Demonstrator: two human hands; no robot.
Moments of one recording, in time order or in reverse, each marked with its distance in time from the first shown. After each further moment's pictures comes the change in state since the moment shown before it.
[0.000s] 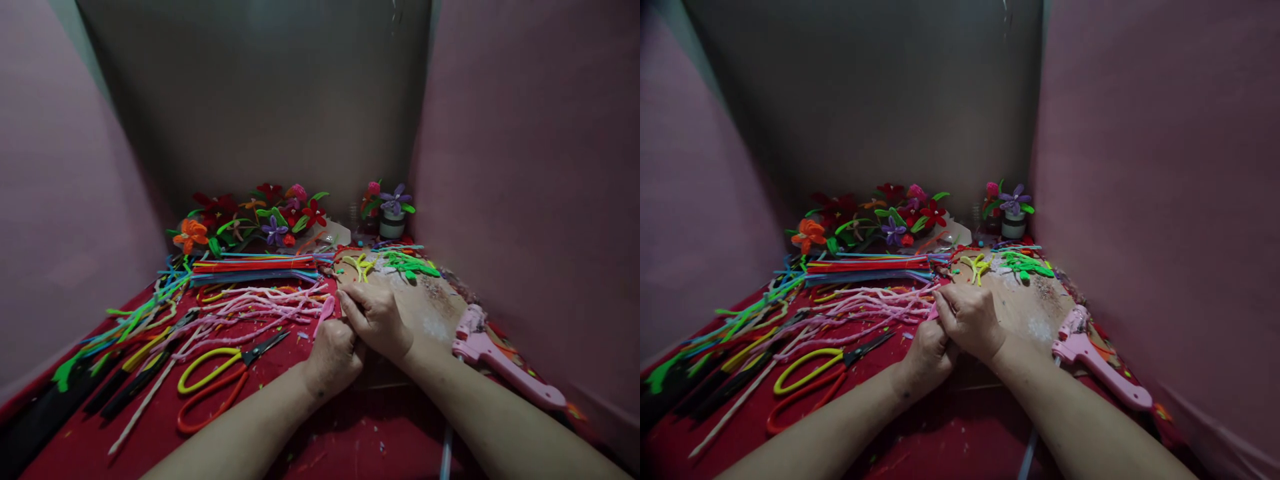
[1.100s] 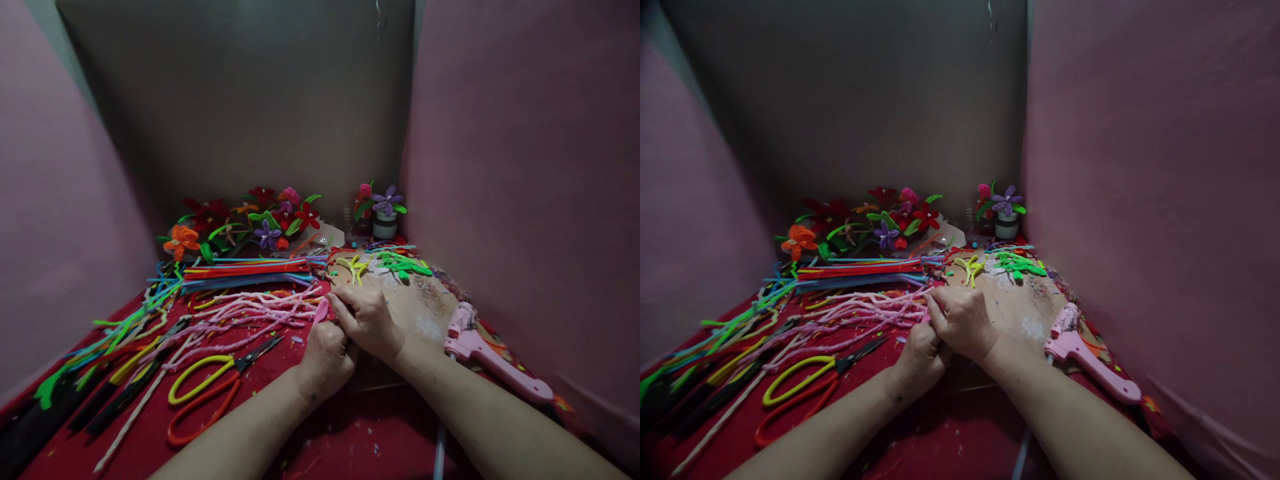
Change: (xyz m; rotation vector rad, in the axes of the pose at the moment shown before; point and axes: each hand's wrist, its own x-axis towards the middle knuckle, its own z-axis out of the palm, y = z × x) left_hand 0.002 0.001 -0.002 -0.009 0.020 -0.016; right_hand 0.001 -0.001 0.001 0.020 -0.034 0.041
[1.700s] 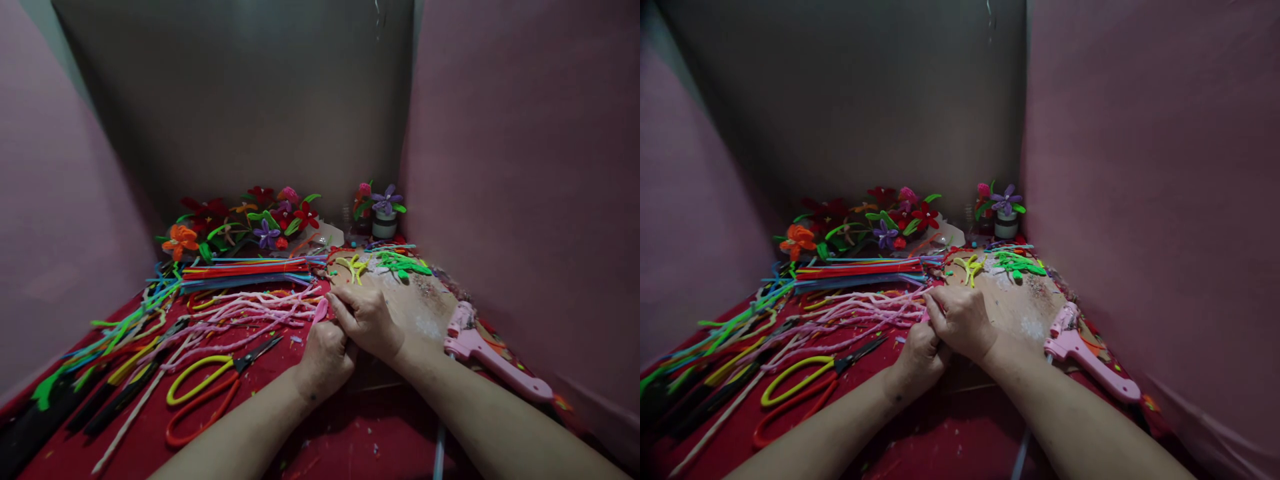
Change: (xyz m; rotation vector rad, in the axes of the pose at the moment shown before) left_hand -0.001 -0.001 0.001 0.023 -0.023 -0.022; right_hand -0.001 0.000 0.000 -0.015 -0.012 0.010
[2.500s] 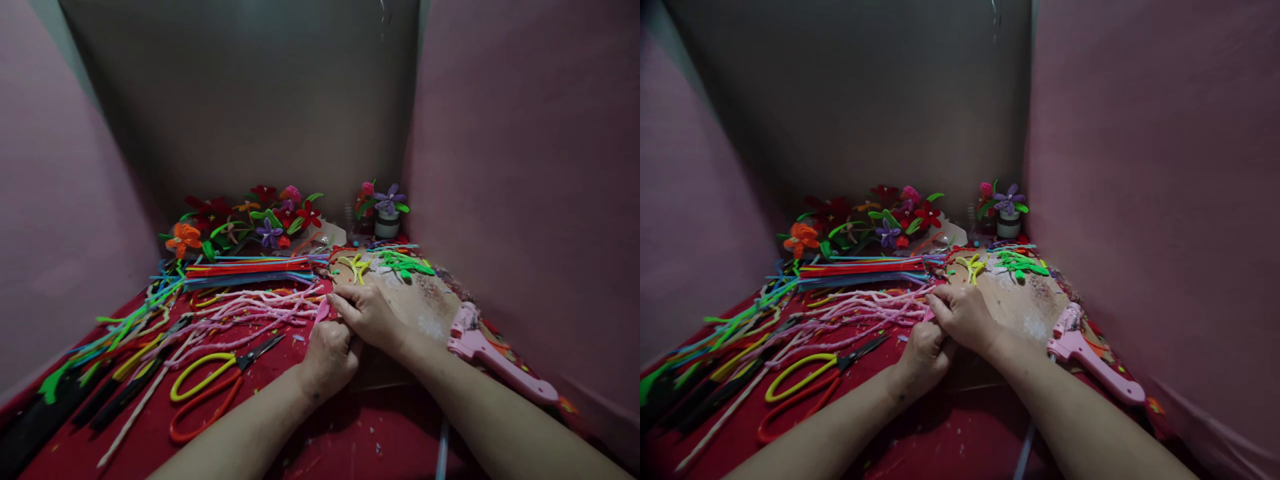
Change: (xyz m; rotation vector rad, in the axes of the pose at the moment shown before) left_hand -0.001 0.000 0.002 -0.037 -0.045 -0.052; right_hand 0.006 0.003 -0.001 0.222 -0.162 0.175
